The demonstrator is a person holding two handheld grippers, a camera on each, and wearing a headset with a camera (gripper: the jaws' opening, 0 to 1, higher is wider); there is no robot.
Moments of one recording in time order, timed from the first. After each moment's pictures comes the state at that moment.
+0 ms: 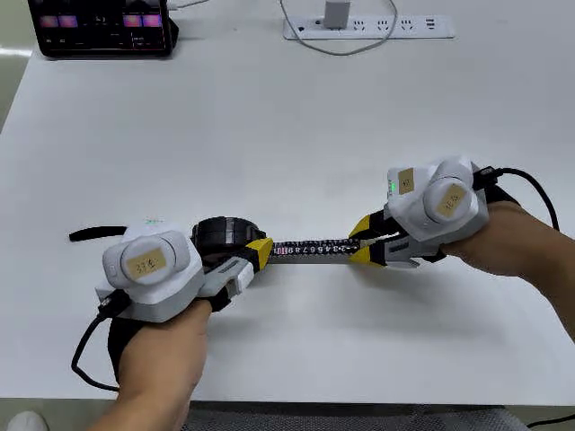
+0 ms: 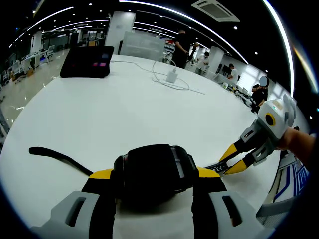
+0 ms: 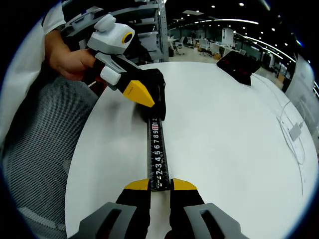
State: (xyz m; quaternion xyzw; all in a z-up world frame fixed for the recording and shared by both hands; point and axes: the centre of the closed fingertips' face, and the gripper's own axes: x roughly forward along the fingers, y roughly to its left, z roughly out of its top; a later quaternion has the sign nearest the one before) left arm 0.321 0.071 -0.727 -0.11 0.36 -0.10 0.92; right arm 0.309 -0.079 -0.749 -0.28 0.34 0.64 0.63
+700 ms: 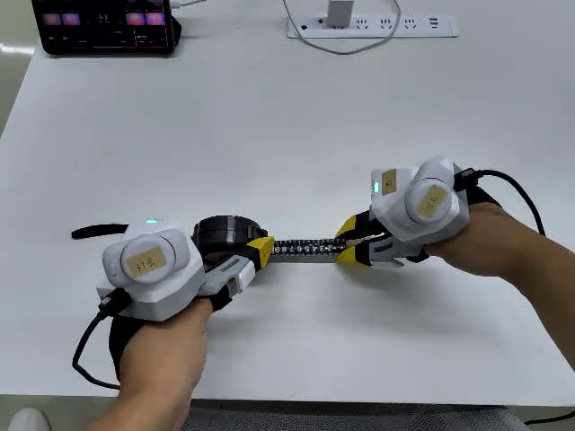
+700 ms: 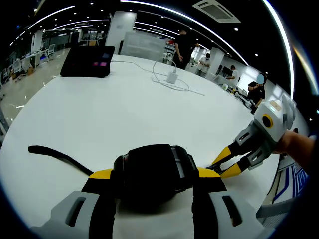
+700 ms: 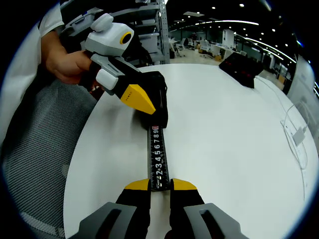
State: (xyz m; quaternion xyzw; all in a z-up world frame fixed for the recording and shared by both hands) left arm 0.322 0.071 -0.727 -0.11 0.35 -0.10 0.92; right arm 0.307 -0.059 -0.751 -0.27 0.33 0.64 0.63
